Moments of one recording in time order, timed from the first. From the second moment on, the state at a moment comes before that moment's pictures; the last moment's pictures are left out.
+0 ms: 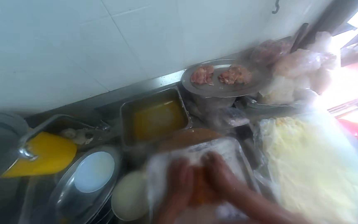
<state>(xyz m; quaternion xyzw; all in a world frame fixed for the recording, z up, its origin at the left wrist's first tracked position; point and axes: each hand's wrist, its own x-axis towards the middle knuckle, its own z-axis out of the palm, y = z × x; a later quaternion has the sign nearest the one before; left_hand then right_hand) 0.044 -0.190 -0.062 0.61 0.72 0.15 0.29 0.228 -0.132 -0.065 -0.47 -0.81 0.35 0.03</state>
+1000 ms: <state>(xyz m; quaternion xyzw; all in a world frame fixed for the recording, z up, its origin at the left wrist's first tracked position) 0.052 -0.291 -0.021 0.57 0.75 -0.02 0.34 0.235 -0.220 -0.020 -0.54 -0.70 0.43 -0.17</state>
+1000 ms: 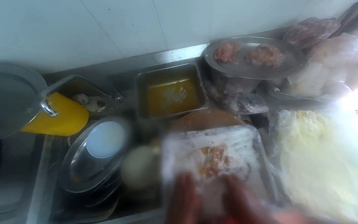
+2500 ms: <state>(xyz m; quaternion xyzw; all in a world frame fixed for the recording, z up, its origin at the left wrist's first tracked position) -0.012 -0.205 0.008 0.56 0.67 0.13 0.46 0.234 -0.116 0.018 -0.37 -0.77 0.51 -0.13</state>
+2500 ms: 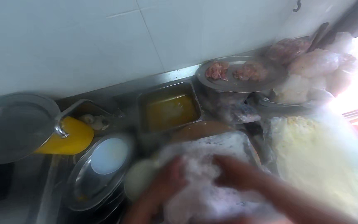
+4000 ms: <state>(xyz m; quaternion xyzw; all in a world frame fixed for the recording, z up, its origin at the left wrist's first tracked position) 0.014 -0.225 -0.016 0.48 0.77 0.10 0.40 0.278 -0.119 -0.013 -0.44 -0.69 0.56 -0.12</state>
